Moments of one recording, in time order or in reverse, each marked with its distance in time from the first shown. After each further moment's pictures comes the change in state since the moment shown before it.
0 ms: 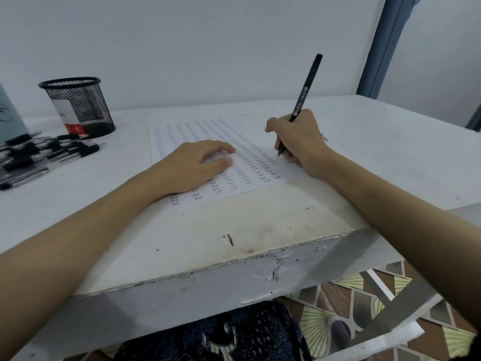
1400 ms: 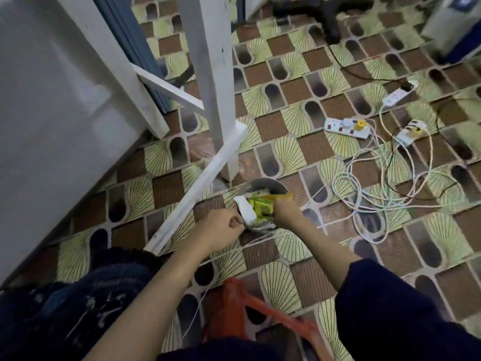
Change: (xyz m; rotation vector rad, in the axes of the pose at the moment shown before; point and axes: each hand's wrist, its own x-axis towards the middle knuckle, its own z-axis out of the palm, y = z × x) left_hand -0.133 0.148 0.494 0.091 -1.071 0.081; right_hand -0.381 0.505 -0.179 -0.796 -0.307 0.924
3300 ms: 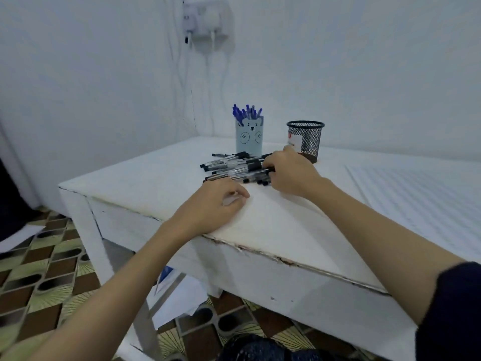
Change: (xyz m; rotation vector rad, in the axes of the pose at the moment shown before) left_hand -0.585 -0.255 -0.170 -0.077 1.499 -0.571; right_hand -0.366 -0.725 -0.167 -0.286 0.570 -1.675
